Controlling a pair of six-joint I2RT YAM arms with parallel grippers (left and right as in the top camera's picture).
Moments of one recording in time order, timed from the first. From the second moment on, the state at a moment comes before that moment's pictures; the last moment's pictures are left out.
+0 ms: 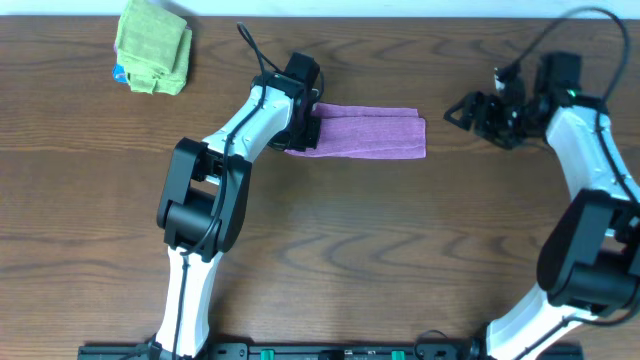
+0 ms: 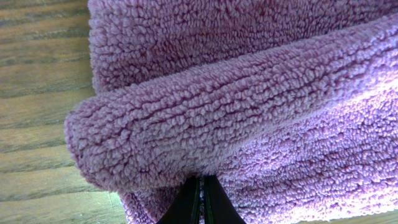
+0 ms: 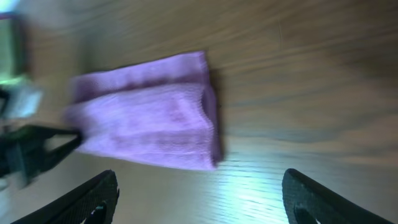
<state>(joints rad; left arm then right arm) -0.40 2.29 1.77 -0.90 0.11 -0.20 -0.23 1.92 1.38 -0.70 -0.69 0.11</state>
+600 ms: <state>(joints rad) -0.40 2.29 1.77 -0.89 0.11 -0.20 -0.17 2.12 1.35 -0.54 -0.90 0.10</state>
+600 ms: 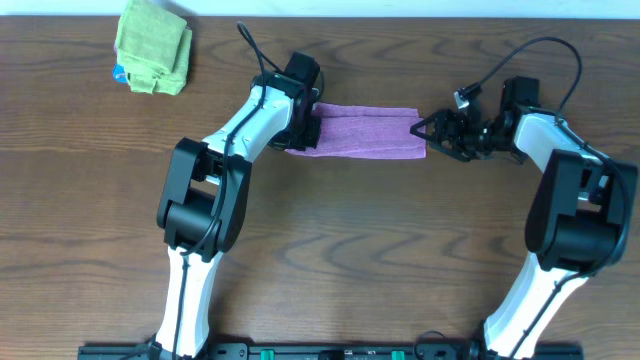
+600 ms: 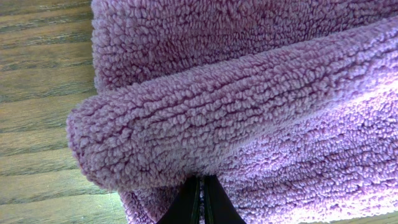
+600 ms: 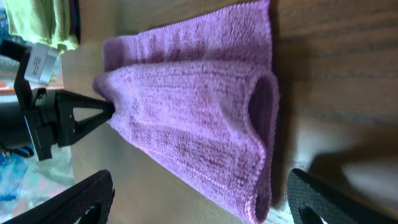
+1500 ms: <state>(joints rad) -0.39 2.29 1.77 -0.89 0.12 -0.20 -0.15 2.27 1.38 -0.48 -1.00 0.25</state>
